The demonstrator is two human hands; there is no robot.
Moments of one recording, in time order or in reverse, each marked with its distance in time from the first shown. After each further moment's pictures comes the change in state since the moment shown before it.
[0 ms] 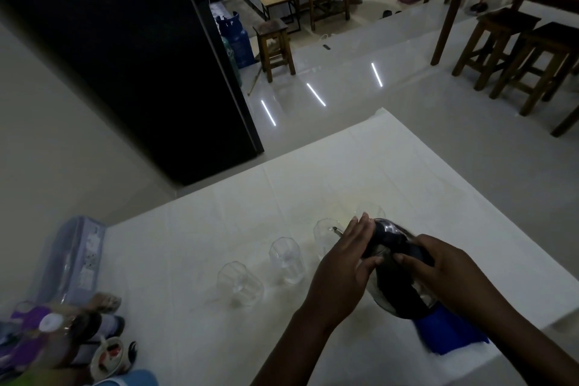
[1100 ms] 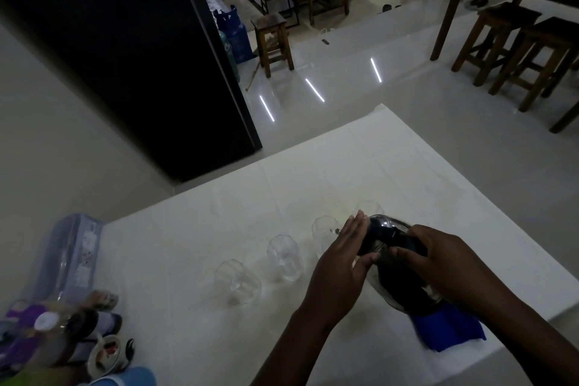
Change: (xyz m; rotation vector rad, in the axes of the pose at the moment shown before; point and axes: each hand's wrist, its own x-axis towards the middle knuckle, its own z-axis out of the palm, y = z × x) left_hand -0.001 -0.003 0.004 -0.047 0.020 -0.068; right_hand 0.006 -0.016 -0.010 -0.077 -0.058 -0.057
